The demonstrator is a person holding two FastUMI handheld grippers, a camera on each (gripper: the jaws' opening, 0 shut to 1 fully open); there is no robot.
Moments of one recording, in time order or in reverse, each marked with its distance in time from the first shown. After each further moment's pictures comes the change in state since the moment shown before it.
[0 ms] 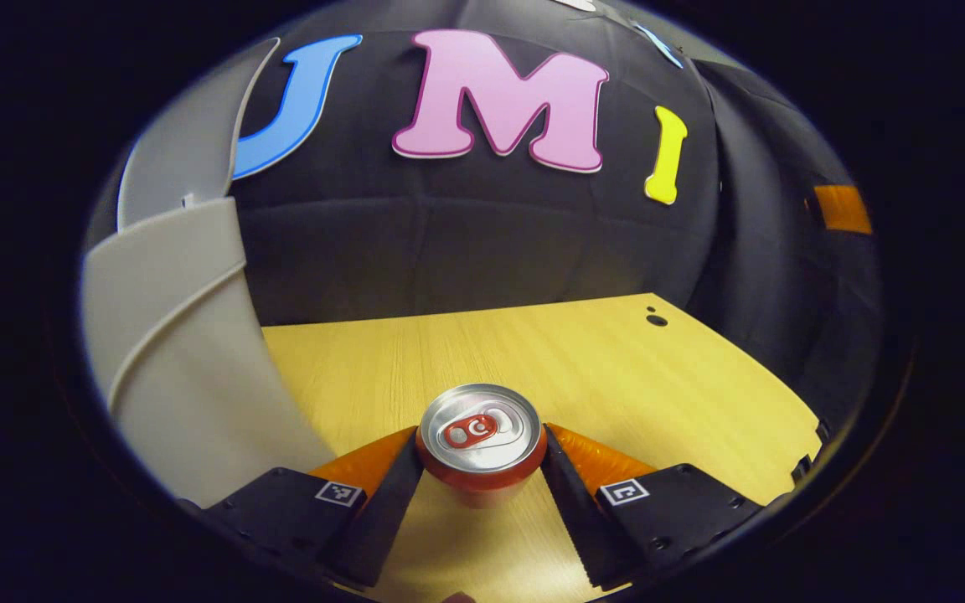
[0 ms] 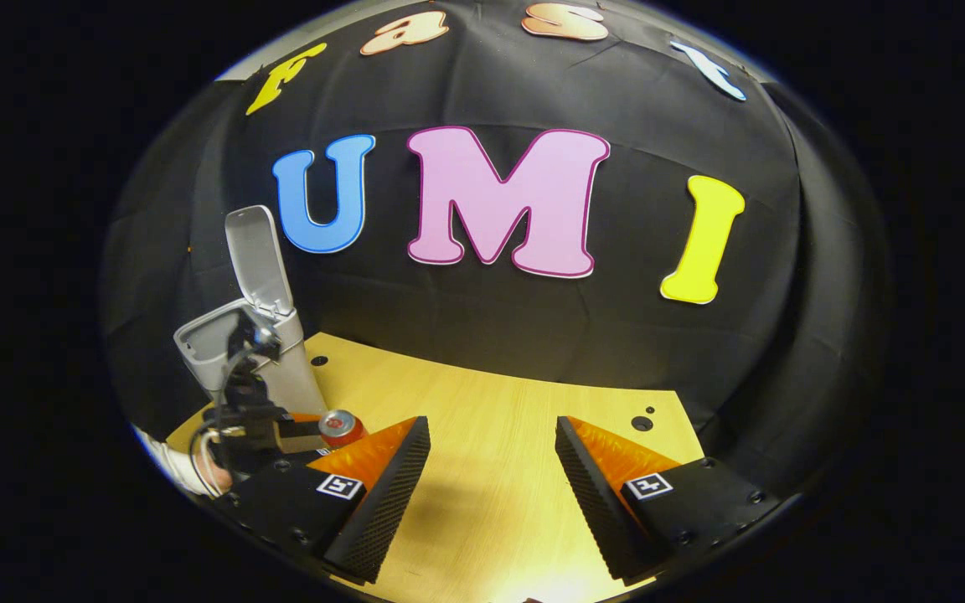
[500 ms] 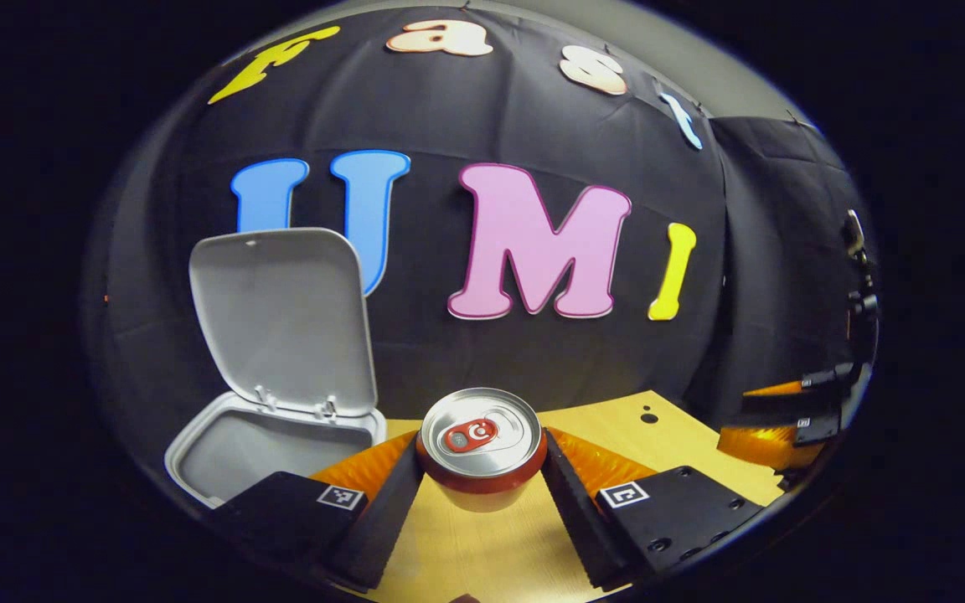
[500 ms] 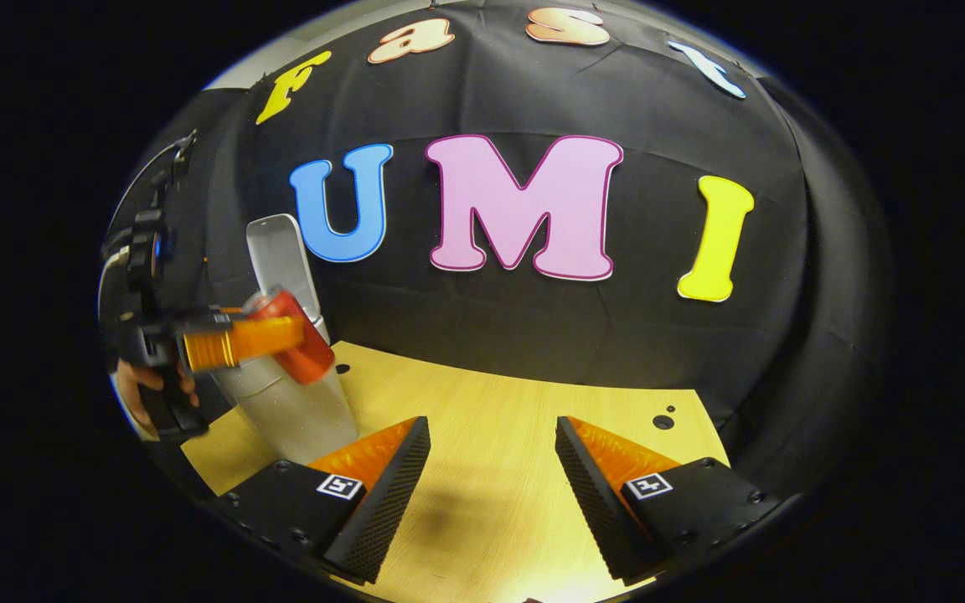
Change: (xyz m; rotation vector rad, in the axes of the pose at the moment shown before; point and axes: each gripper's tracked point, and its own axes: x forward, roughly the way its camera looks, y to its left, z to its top) left arm -0.133 0.063 0.164 -0.049 -0.242 0.103; right arm -0.008 0.003 0.001 0.011 -0.021 0.071
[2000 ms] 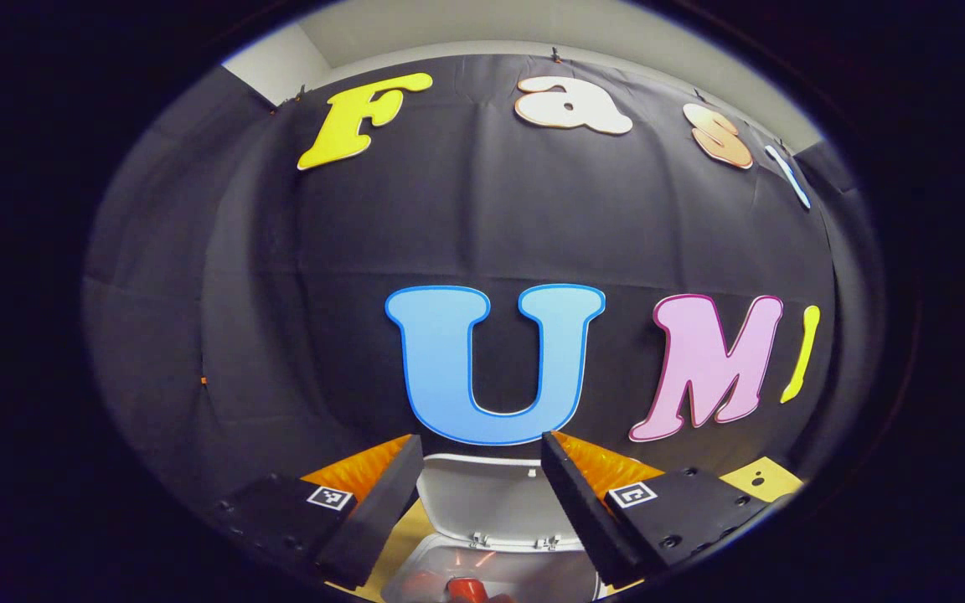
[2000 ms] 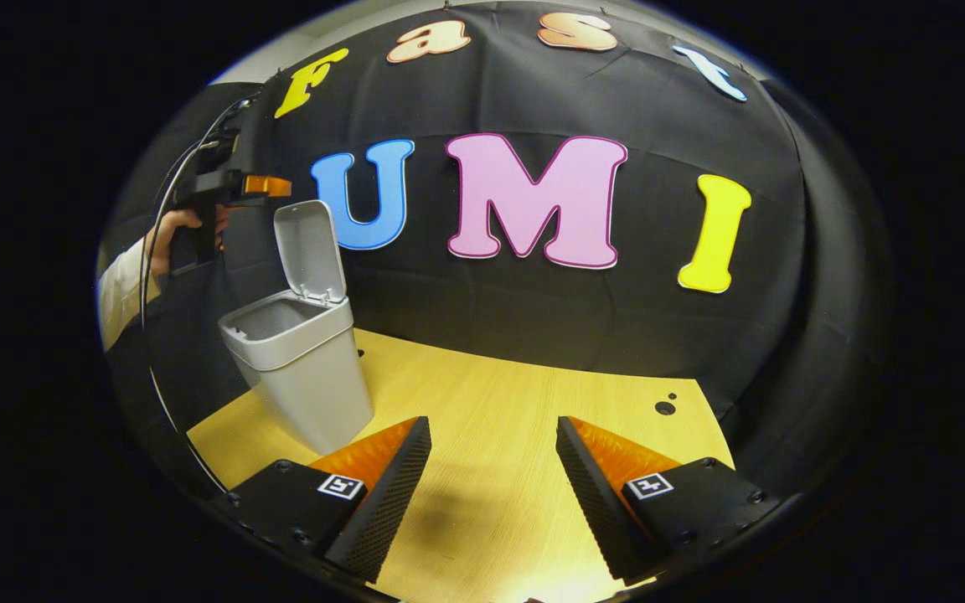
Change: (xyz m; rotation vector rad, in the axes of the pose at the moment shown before) left arm 0.001 0.185 0.163 0.010 -0.239 0.326; right arm -0.037 0.013 -0.019 -0.012 0.012 0.012
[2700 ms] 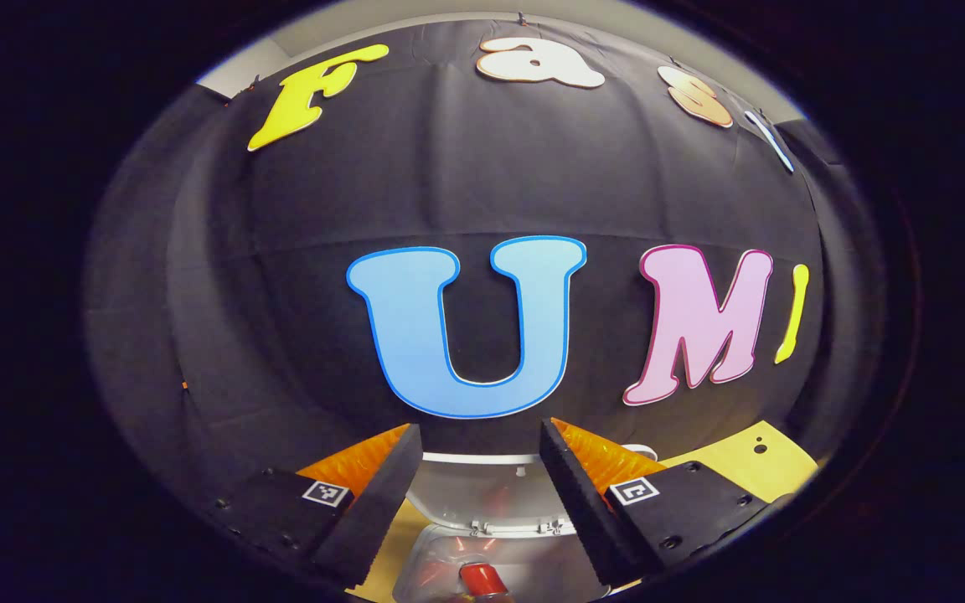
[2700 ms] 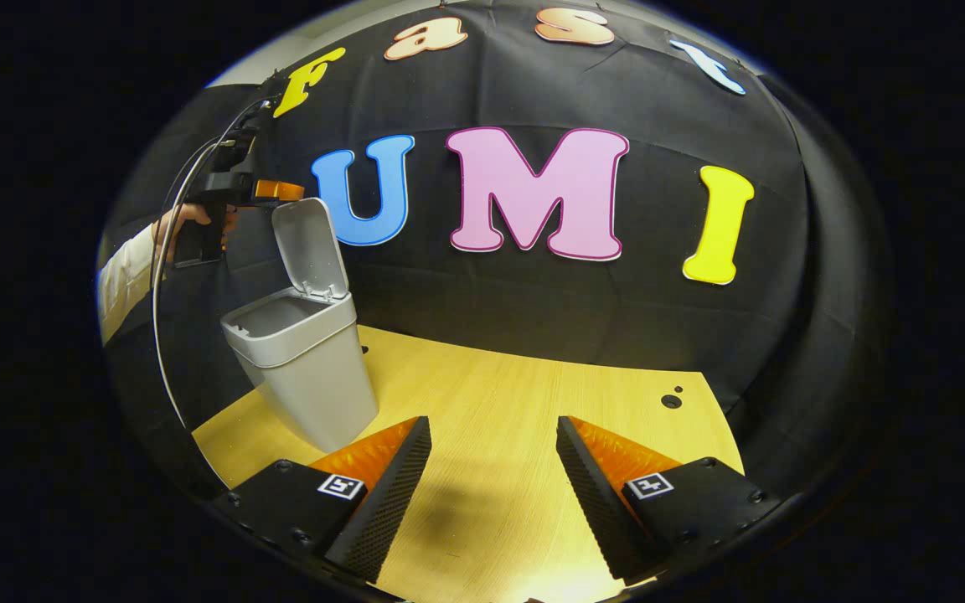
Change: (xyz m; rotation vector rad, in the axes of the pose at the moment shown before) left arm 0.006 -0.007 -0.029 0.114 0.161 -0.052; right arm 0.004 0.006 -0.002 0.016 0.012 0.017
